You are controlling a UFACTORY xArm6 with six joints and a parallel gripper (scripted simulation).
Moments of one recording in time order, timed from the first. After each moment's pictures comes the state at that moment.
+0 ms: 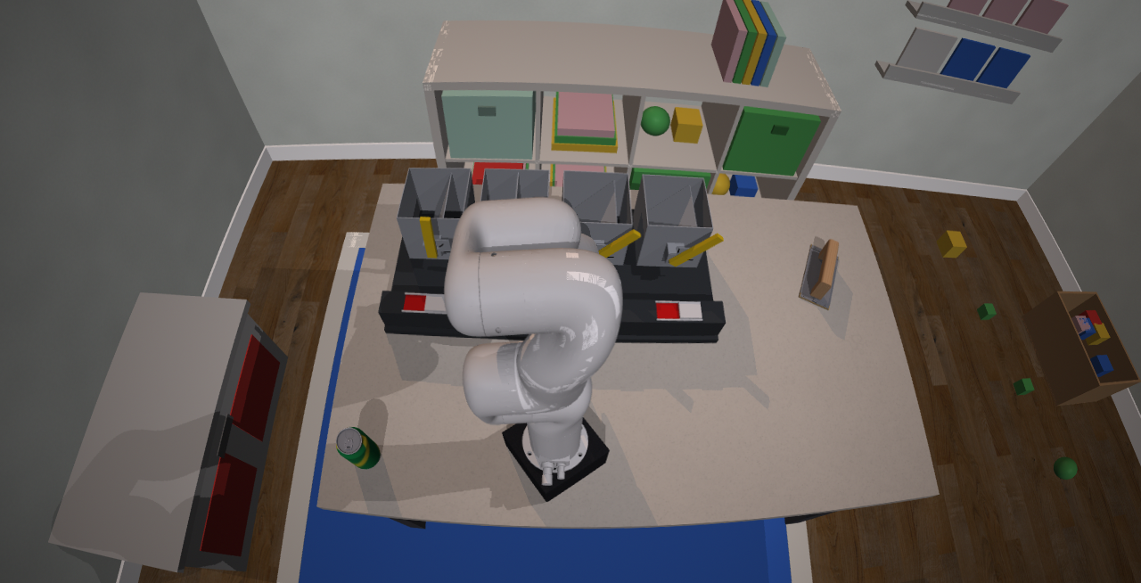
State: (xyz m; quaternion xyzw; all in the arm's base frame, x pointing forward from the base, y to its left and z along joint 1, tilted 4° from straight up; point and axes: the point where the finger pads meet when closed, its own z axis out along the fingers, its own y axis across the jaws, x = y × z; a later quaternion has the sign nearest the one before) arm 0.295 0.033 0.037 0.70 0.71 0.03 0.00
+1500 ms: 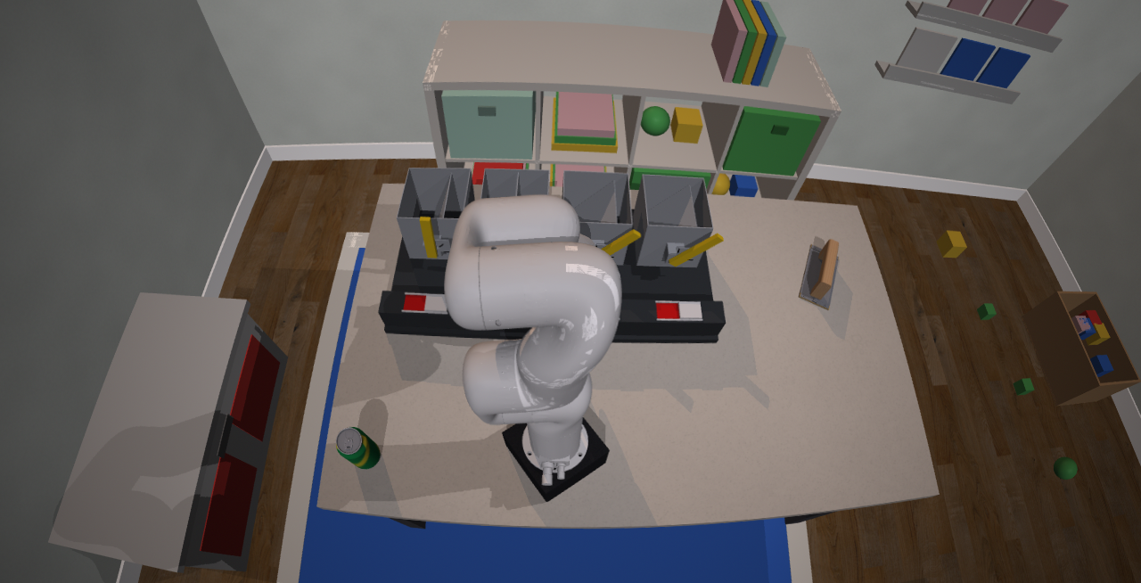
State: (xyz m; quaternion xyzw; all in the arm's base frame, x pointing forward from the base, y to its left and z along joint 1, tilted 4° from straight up) arm 0.296 0.034 0.032 0.70 0.71 0.03 0.00
